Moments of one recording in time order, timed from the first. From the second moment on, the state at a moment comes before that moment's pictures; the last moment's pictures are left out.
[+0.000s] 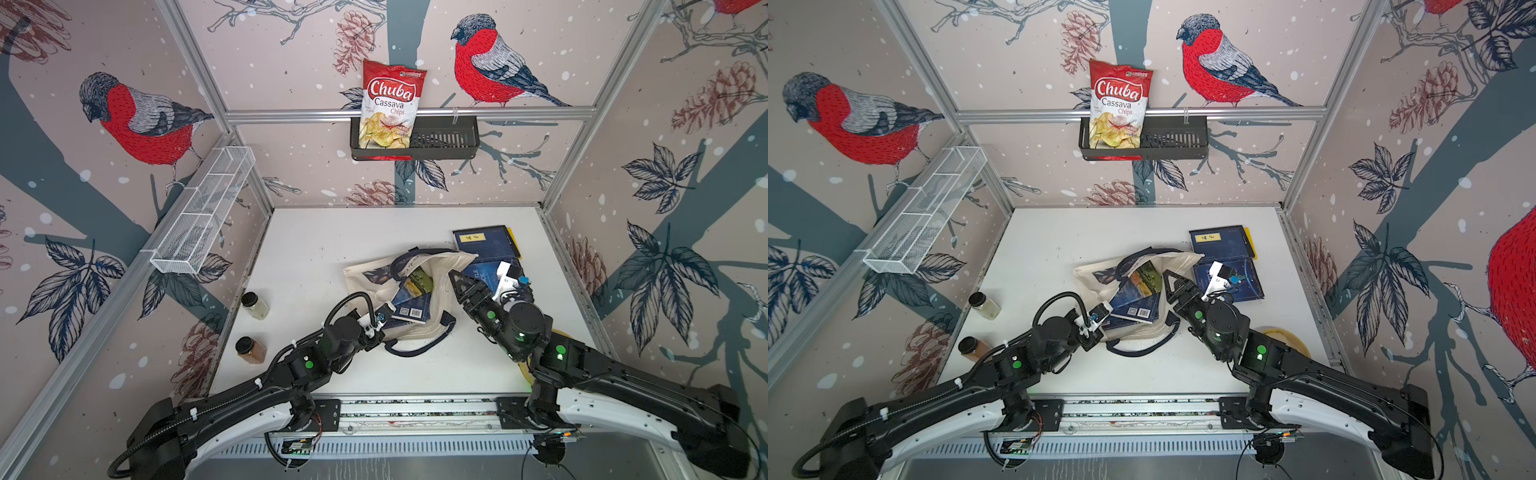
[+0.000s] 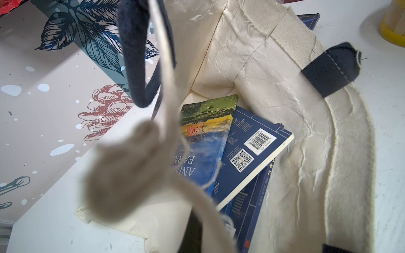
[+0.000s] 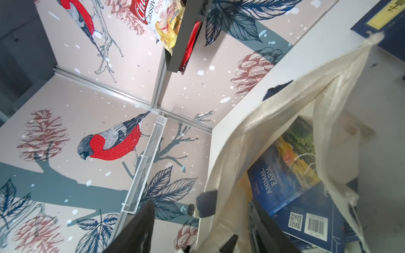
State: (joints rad) left arm -0.96 0.76 0.33 0.05 -0.29 0.33; right arm 1.14 0.81 0.63 0.05 0.56 1.15
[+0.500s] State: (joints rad) left arm -0.96 0.75 0.33 0.06 -0.29 0.33; right arm 1.12 1.27 0.65 0.23 0.32 1.16
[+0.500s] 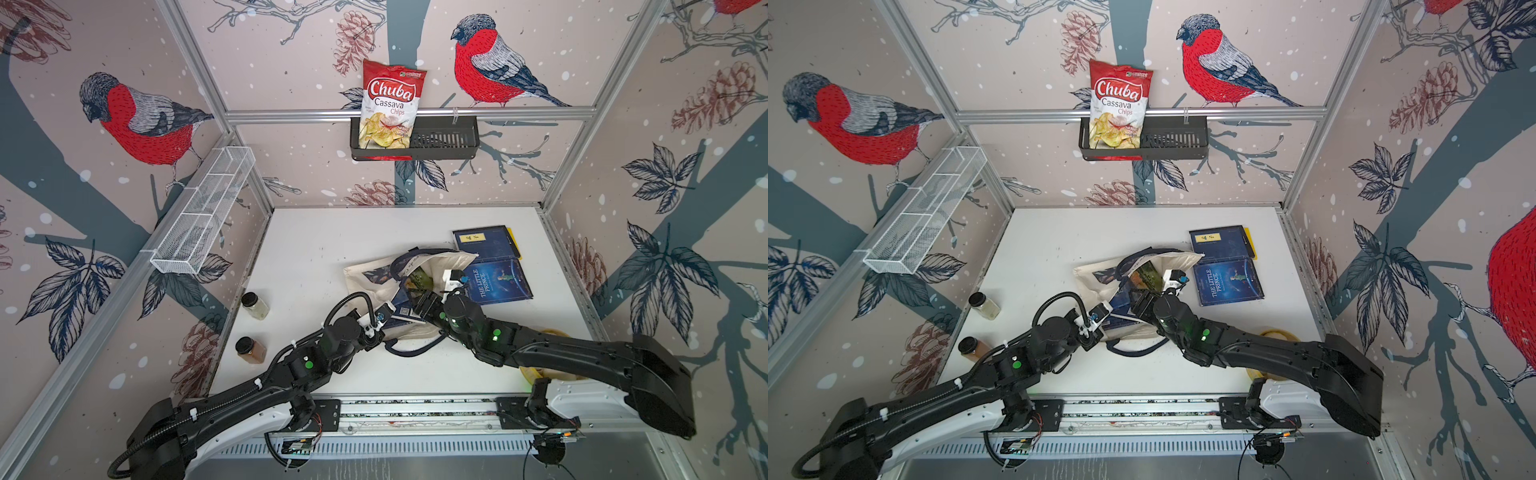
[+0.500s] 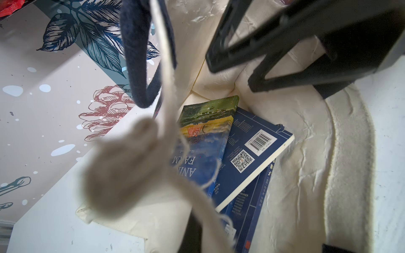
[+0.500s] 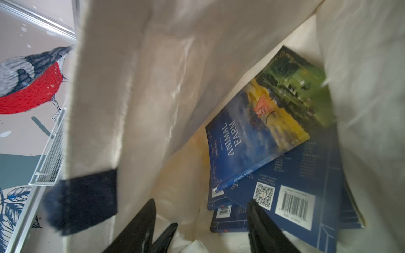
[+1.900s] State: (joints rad) left arm -0.96 0.76 0.33 0.04 -0.29 0.33; right arm 0.92 1.94 0.80 0.83 0.23 1.37
